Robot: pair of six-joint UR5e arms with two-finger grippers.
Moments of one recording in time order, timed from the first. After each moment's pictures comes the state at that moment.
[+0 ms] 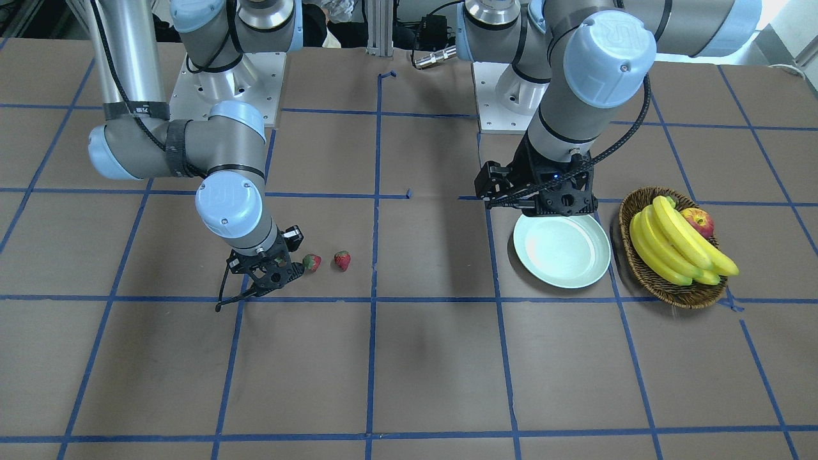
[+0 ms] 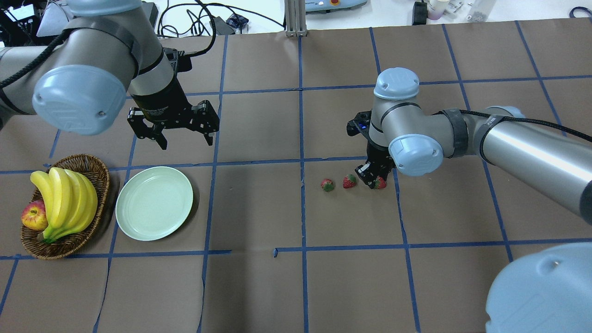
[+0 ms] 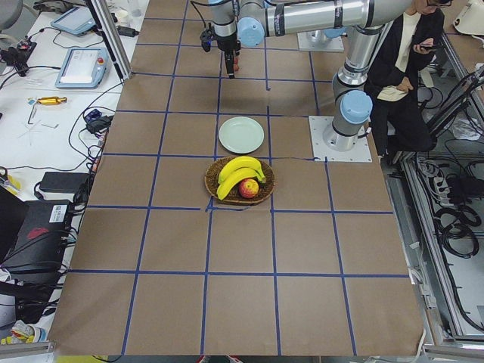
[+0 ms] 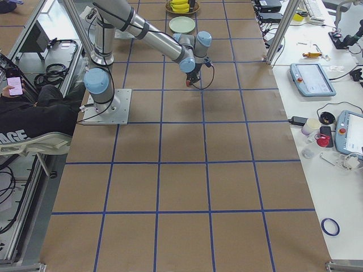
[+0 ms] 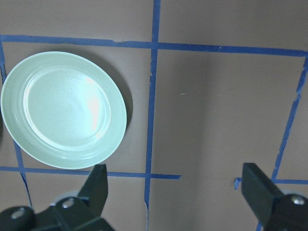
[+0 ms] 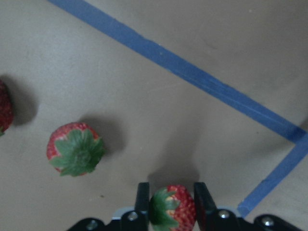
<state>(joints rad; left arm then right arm) -1.61 -1.66 -1.69 -1.48 1.57 -0.11 1.67 -1.18 1.91 -2.10 -1.58 -0.42</state>
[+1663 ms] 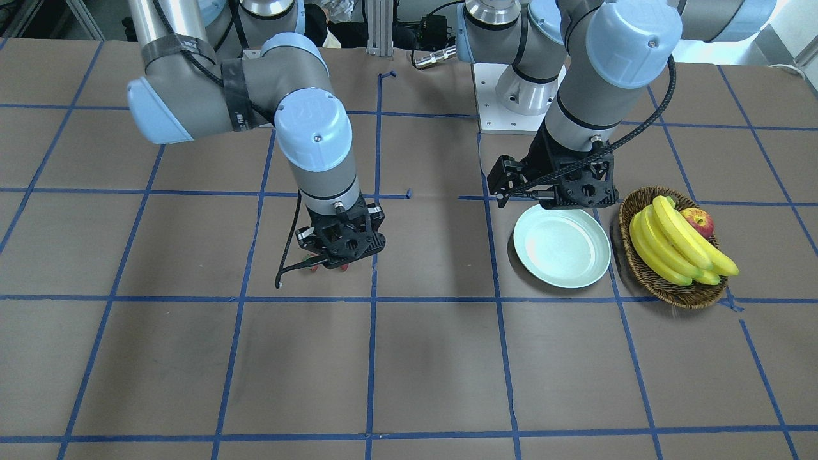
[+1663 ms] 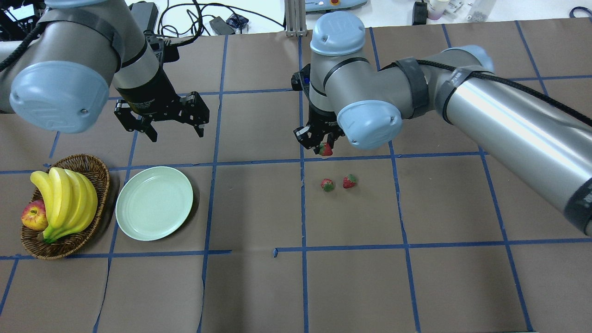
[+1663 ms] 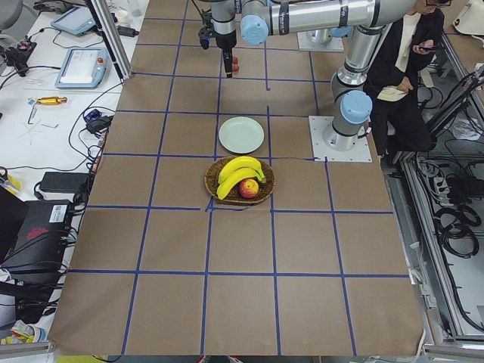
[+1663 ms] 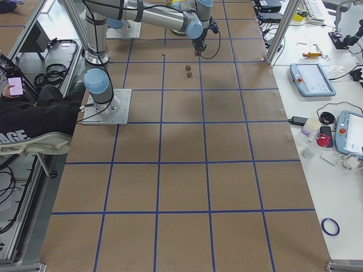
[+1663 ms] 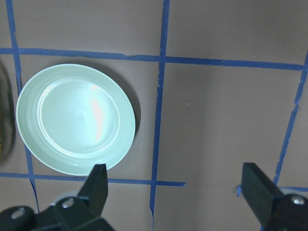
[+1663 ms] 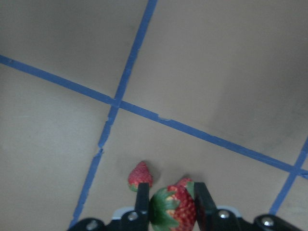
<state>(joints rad) -1.59 -1.64 -1.68 -1.46 1.57 -0.09 1.90 -1.23 1.65 -1.97 -1.50 -0.04</state>
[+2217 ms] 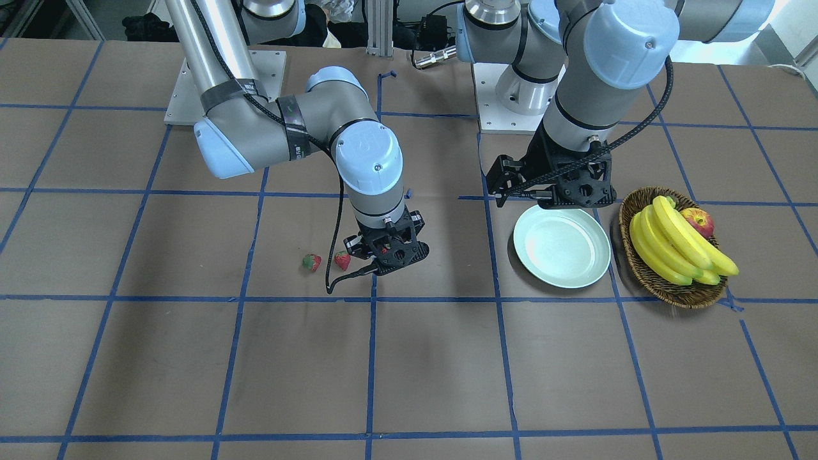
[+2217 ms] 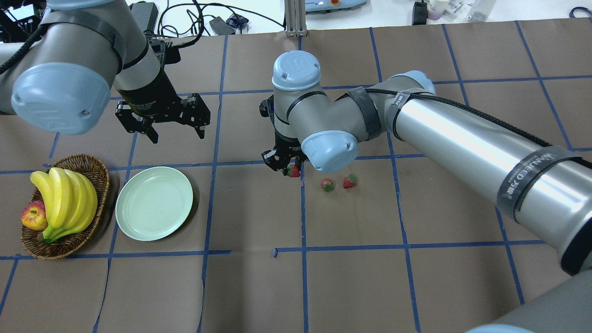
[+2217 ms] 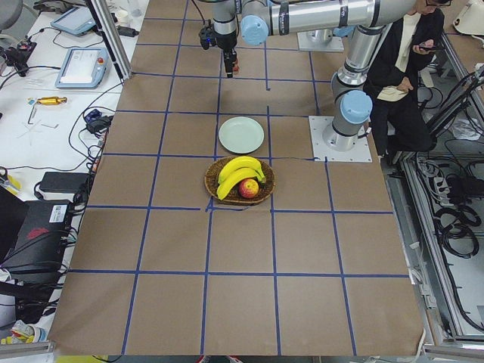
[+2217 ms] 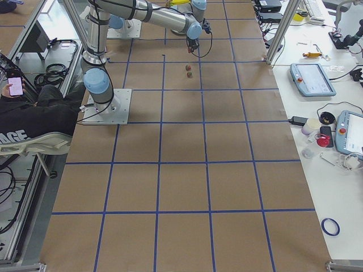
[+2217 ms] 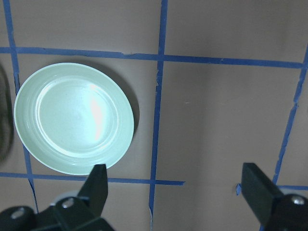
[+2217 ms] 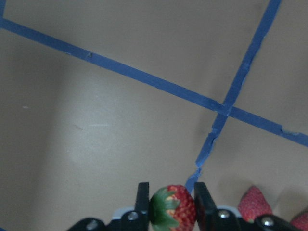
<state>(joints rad) -1.59 -1.64 -1.69 -1.46 1.57 -0.09 1.99 -1.11 1.65 -2.06 -1.43 0.03</state>
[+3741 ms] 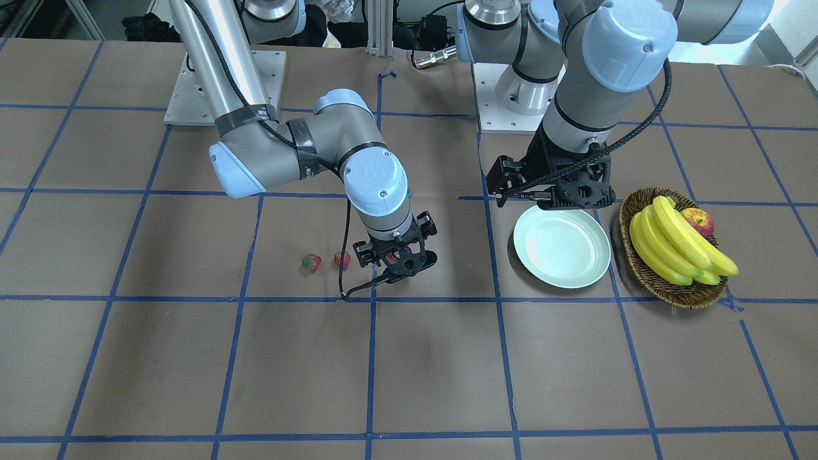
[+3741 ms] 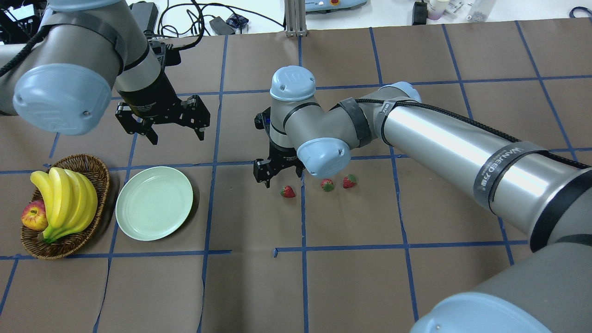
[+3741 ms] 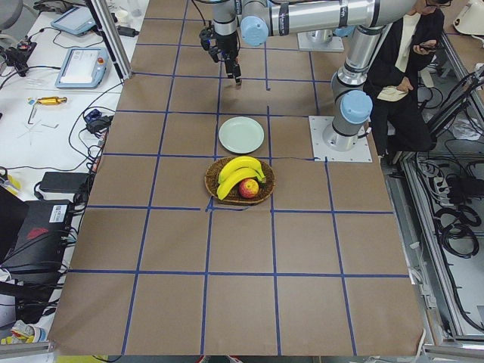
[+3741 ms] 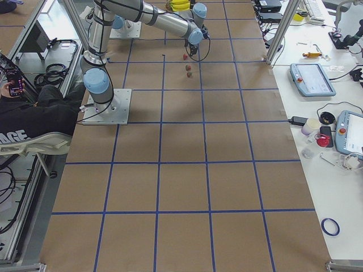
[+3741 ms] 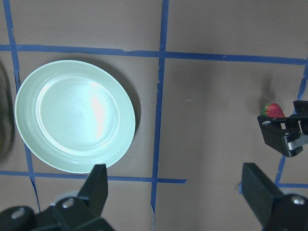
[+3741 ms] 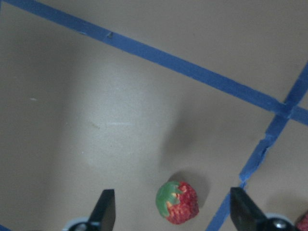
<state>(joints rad) -1.59 -1.64 -1.69 -1.46 1.57 -0.08 1.99 -1.09 1.65 -2.07 -1.39 0.02</state>
